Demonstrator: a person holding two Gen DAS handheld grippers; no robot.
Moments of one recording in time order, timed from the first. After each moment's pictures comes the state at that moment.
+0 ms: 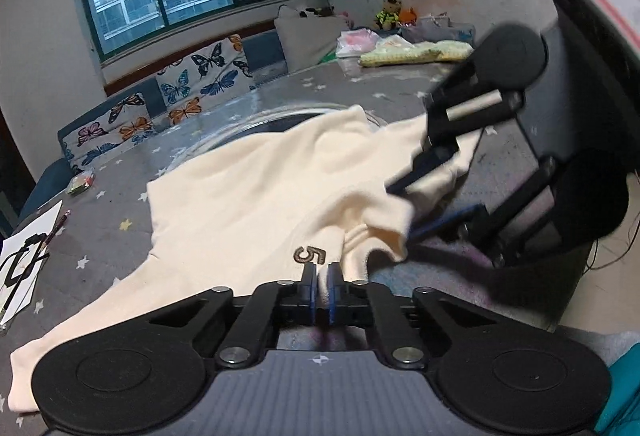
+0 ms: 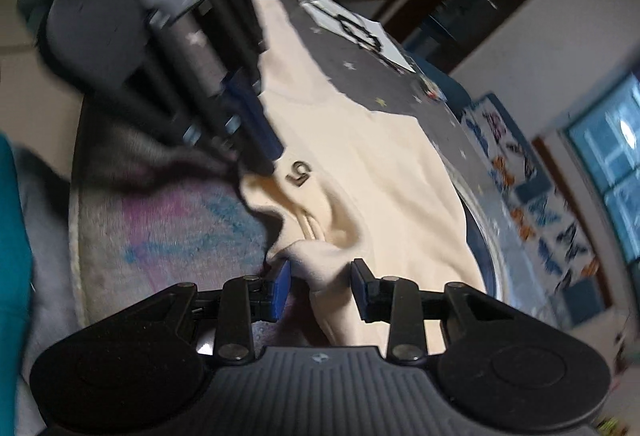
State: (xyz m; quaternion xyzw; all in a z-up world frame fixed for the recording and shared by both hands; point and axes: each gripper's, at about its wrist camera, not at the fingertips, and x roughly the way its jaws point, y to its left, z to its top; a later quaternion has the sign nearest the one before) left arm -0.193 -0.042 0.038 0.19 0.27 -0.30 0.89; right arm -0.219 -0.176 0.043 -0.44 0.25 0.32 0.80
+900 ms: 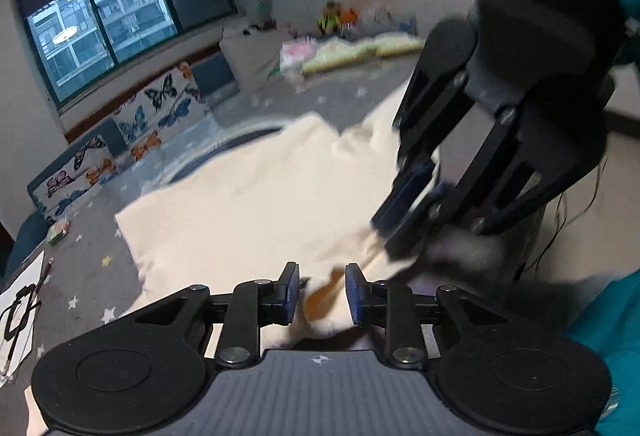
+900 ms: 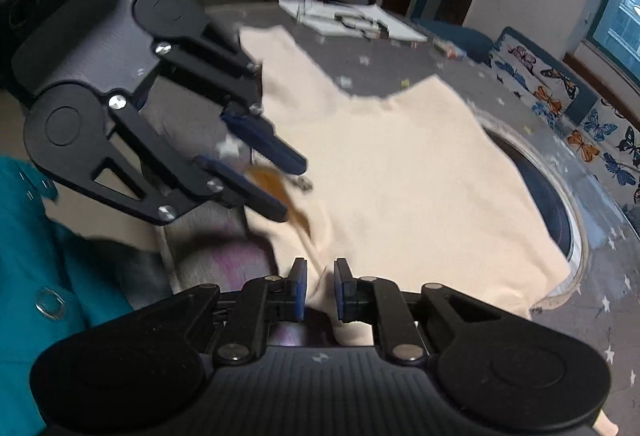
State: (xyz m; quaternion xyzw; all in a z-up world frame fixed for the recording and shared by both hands) left arm -0.220 -0.053 0.030 0.27 0.24 -0.36 0.86; right arm -0.213 -0.185 0.058 -0.28 0.35 0.36 0.82
